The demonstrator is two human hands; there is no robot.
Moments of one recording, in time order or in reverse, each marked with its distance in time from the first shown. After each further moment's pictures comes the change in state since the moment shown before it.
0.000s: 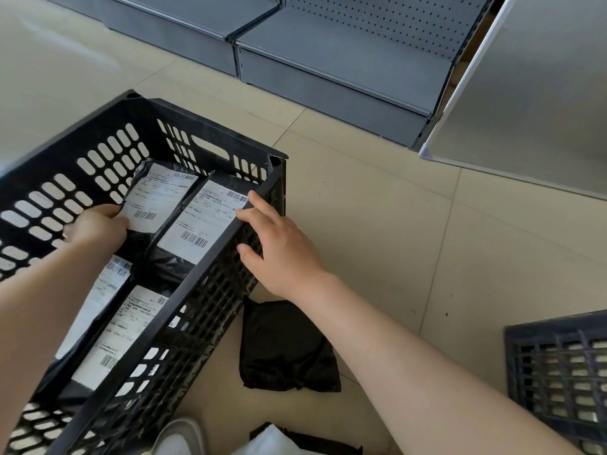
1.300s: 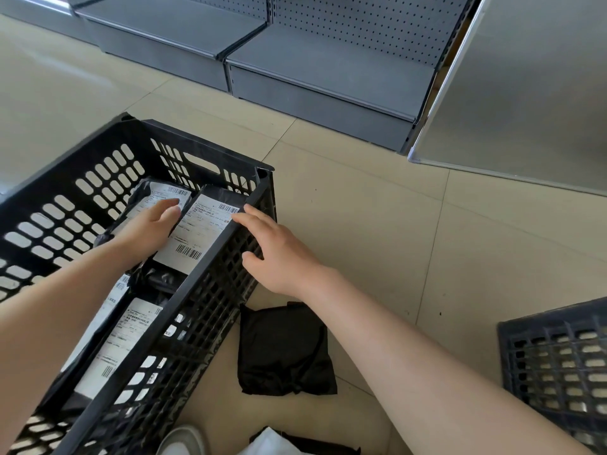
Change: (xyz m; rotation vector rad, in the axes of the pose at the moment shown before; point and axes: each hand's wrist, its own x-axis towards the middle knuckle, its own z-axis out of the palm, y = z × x) left_hand -0.069 0.071 -0.002 0.026 -0.417 0.356; right_hand -0.006 0.005 -0.021 0.158 -0.091 0.034
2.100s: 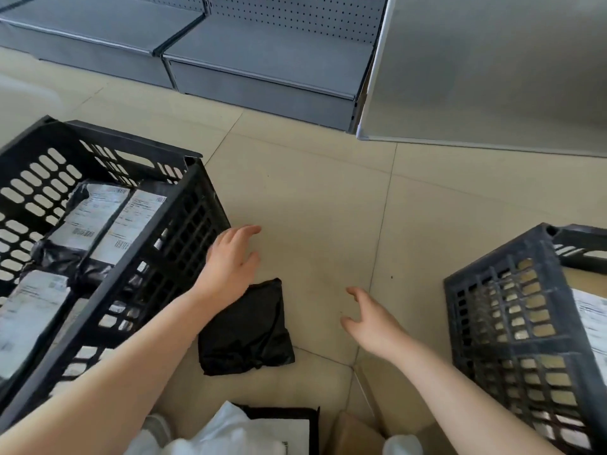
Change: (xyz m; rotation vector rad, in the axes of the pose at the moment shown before) left_hand -0.113 0.100 0.173 0.177 -0.067 0.498; right_hand -0.209 0.171 -0.003 0.139 0.029 0.694
